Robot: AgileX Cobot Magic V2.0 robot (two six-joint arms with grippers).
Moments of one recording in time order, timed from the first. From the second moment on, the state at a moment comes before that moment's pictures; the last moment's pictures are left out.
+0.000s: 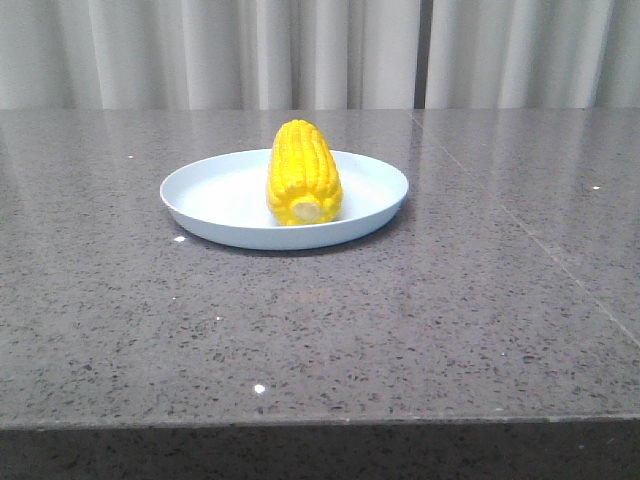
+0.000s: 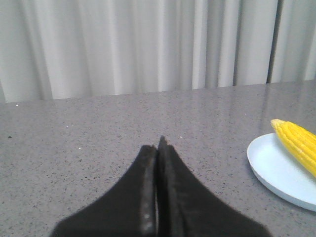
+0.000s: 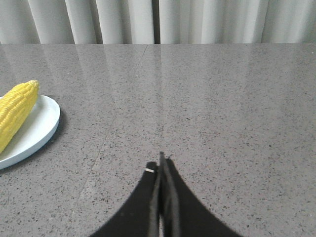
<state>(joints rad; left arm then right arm) -0.09 0.15 -0.37 -0.10 0.34 0.16 0.12 0.18 -0.36 -0.01 0.44 0.12</state>
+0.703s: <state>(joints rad) 0.02 0.00 0.01 -0.04 0.16 0.05 0.12 0.18 -0.35 -0.01 0.44 0.12</state>
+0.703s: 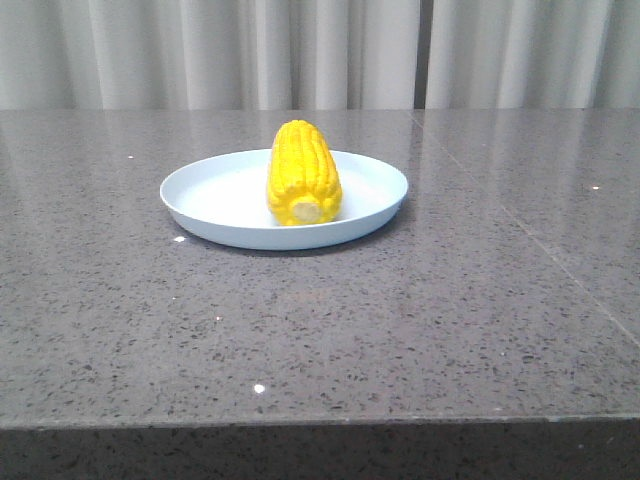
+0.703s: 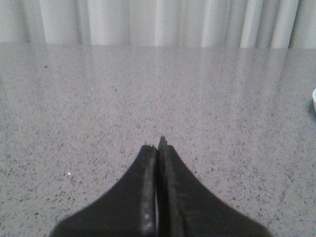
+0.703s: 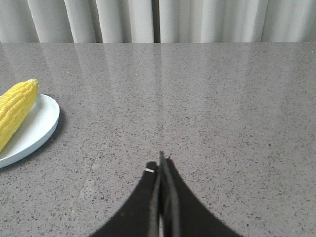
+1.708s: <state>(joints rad) 0.02 0.00 0.01 -0.04 0.15 0.05 0.12 0.18 -0.35 -0.01 0.44 0.12</state>
